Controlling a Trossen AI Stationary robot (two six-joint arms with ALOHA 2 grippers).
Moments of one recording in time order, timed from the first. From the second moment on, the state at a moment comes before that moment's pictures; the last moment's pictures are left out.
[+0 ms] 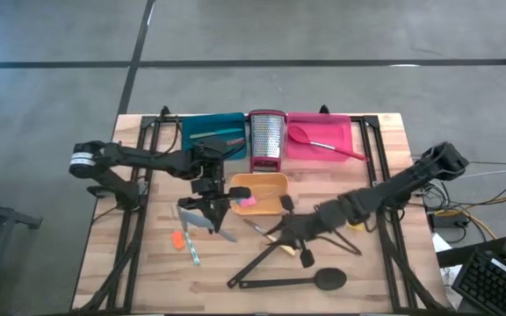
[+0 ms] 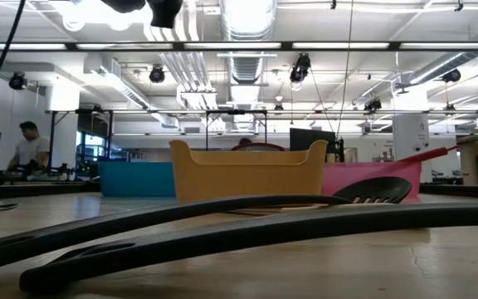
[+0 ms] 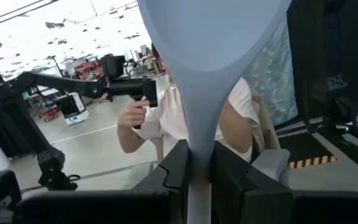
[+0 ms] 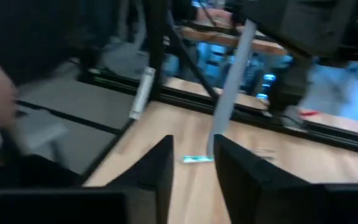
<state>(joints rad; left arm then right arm) 0.07 1.50 1.08 0.41 1.57 0.39 0.41 1.47 0.98 0.29 0.09 -0.03</state>
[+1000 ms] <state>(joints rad) 0.05 1.50 1.10 0.42 1.57 0.36 0.15 1.75 1.14 0.43 -0.42 -0.04</state>
